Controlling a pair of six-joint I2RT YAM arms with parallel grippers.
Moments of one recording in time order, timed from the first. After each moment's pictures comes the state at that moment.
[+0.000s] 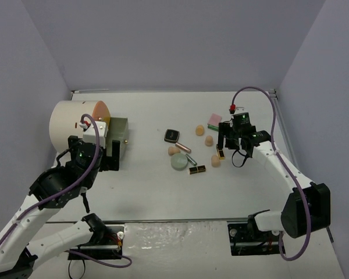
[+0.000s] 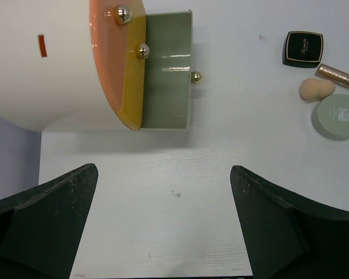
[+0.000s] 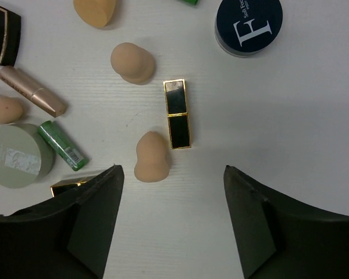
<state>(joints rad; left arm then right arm) -0.76 0.80 1.17 -1.01 -0.65 -0.27 0.28 1.33 0.98 -0.51 0.09 0.26</state>
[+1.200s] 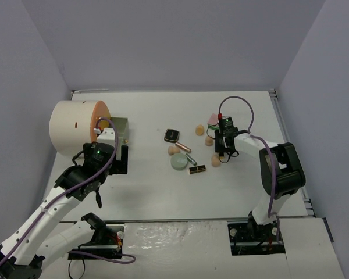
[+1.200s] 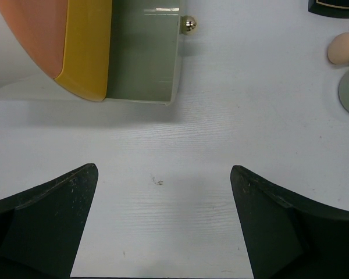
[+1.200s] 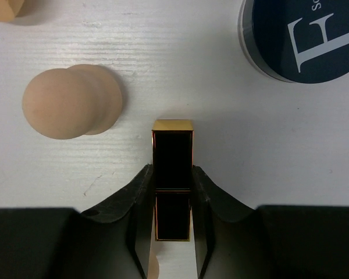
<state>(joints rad) -0.60 0.81 0.90 -0.83 -0.48 -0.31 0.28 1.73 0.96 -0.26 0.13 0.25</state>
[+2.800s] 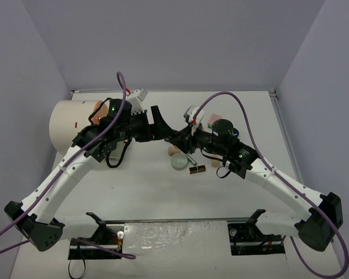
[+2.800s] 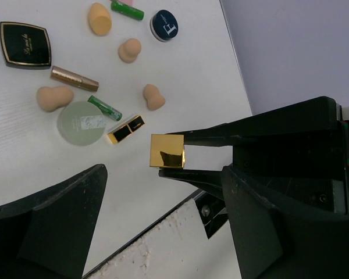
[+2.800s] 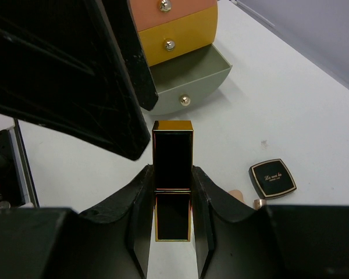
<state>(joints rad) -0.62 1.24 1.43 -0.67 0.23 -0.67 0.73 1.18 0.96 0.05 -0.34 0.00</state>
